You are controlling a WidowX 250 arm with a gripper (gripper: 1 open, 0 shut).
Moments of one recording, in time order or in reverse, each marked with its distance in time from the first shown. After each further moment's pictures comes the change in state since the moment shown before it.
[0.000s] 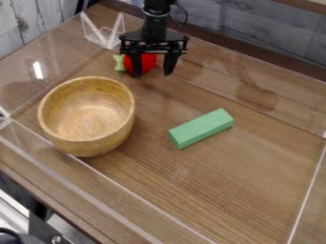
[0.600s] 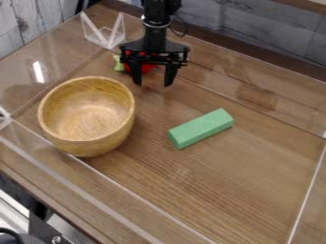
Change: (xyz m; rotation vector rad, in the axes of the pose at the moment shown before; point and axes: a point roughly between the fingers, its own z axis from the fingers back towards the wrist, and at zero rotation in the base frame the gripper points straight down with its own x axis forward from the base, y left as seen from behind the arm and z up) arm -0.011 0.002 -0.010 -0.015 0.021 -0.077
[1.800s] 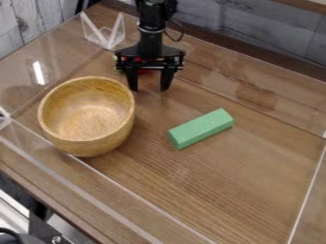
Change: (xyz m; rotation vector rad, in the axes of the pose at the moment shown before) arm -0.009 0.007 0.000 0.013 0.014 0.111
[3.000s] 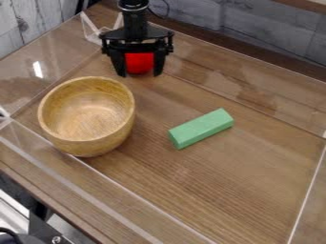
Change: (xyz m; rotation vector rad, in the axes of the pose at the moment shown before) arm 0.004 0.020 0.035 -0.077 0.001 -0.090
